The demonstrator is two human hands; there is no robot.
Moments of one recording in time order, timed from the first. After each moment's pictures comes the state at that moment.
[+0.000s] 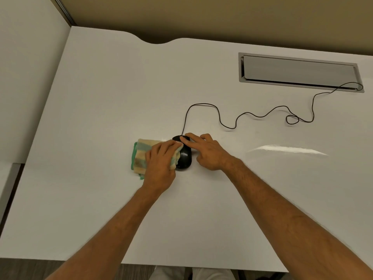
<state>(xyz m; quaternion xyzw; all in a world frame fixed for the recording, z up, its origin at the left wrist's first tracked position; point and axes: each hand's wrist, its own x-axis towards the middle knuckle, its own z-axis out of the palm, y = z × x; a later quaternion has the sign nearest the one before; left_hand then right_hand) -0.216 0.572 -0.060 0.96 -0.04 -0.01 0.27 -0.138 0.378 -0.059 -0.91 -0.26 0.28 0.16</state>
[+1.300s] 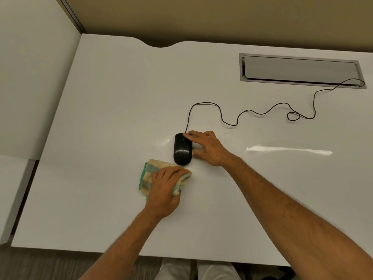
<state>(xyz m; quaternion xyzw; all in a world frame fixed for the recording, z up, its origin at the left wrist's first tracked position) -0.297 0.575 -0.055 0.93 -0.13 0.00 0.34 -0.147 0.375 -0.068 -0.90 -0.20 0.26 0.30</state>
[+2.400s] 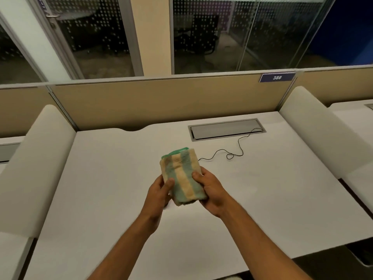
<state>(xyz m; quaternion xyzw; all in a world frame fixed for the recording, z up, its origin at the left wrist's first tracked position) -0.274 0.529 0.165 0.67 0.04 -0.19 0.72 -0.275 0.346 0.180 -0.50 0.14 0.16 0.84</state>
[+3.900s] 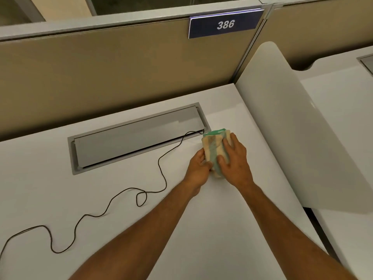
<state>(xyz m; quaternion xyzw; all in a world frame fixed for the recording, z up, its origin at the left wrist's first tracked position) 0.012 -0.045 -0.025 0.60 0.07 -0.41 0.68 -0.039 -0.186 -0.030 -0.95 0.17 -0.01 0.26</state>
